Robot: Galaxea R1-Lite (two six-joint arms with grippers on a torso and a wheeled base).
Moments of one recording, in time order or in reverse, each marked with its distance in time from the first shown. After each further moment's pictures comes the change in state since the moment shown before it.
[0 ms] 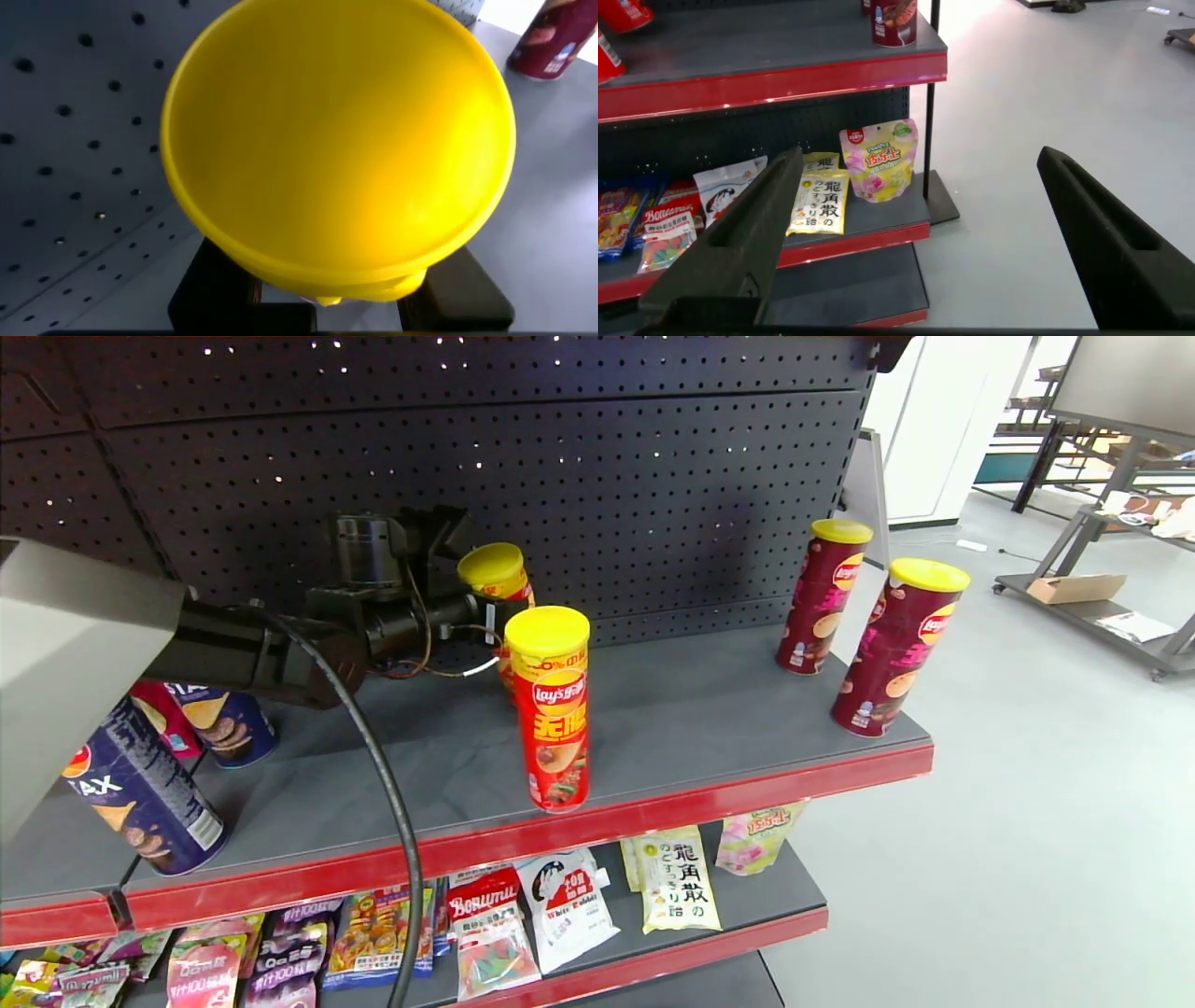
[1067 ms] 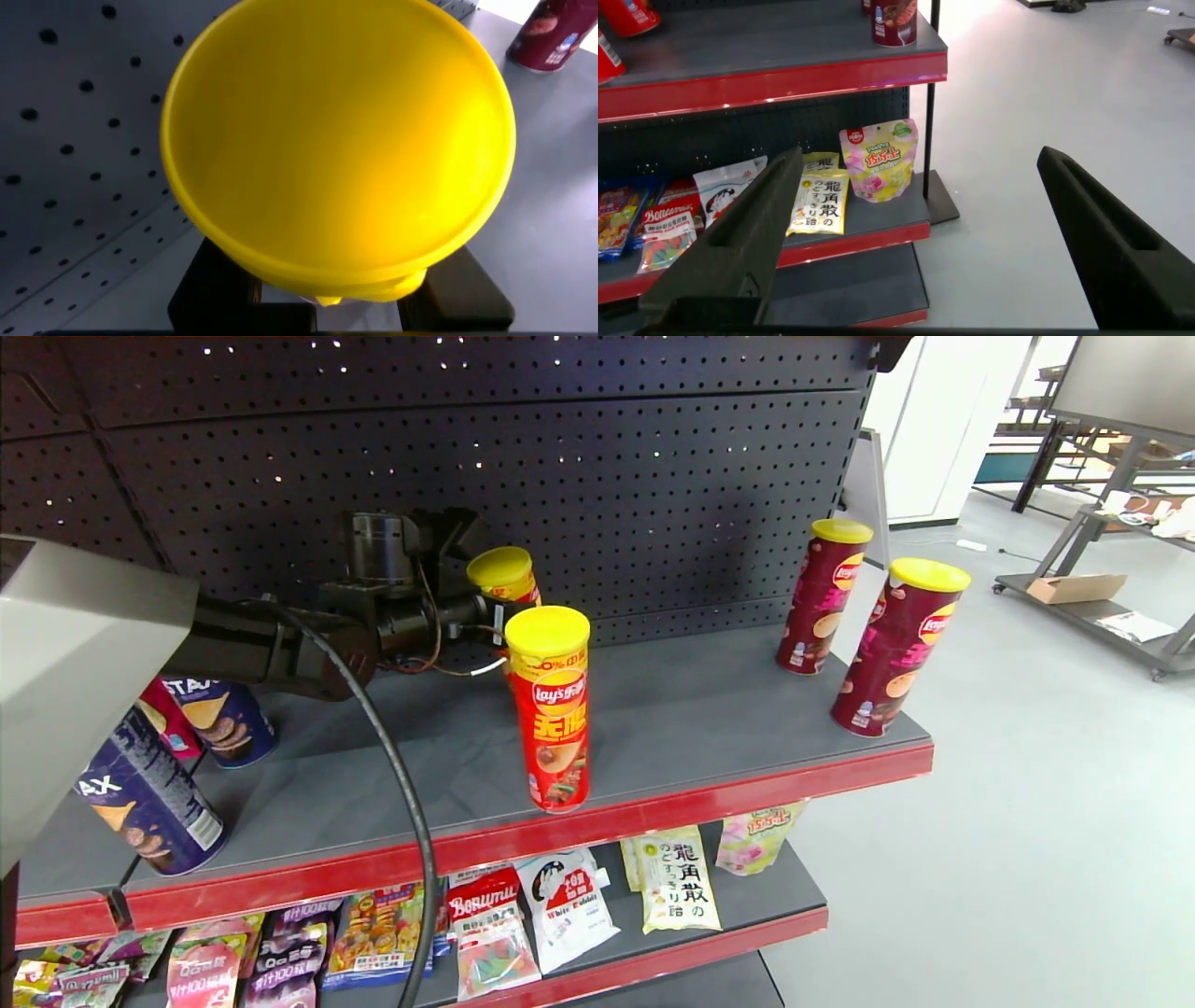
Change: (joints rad) left arm -0.011 0.021 -0.054 0.065 0.000 0.005; right arm 0.000 0.000 0.000 0.000 0.000 0.000
